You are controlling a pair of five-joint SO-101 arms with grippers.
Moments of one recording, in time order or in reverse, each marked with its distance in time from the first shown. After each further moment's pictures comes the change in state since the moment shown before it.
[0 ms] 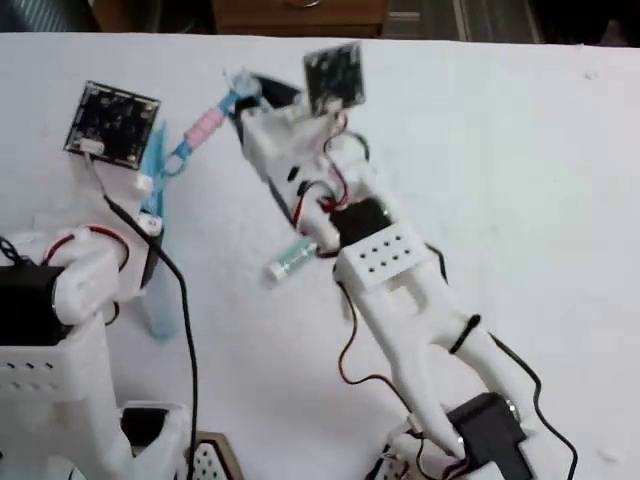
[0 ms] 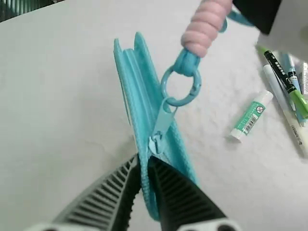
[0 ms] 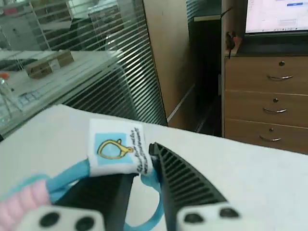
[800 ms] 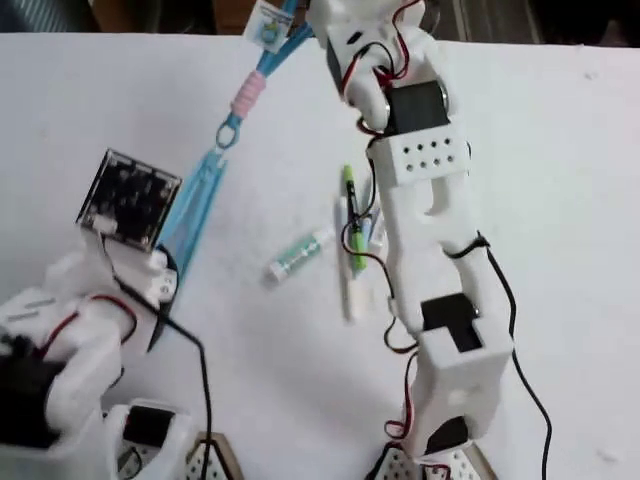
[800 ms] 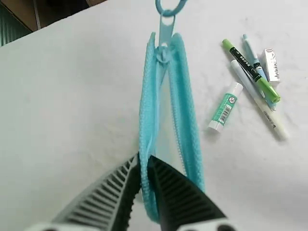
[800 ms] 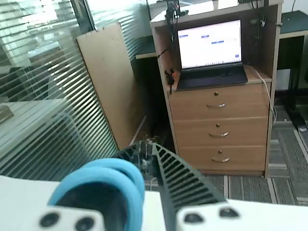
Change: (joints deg) left arm 7.2 -17.1 9.8 0.9 -0.1; right arm 13.4 32.9 -67.6 30.8 -1.0
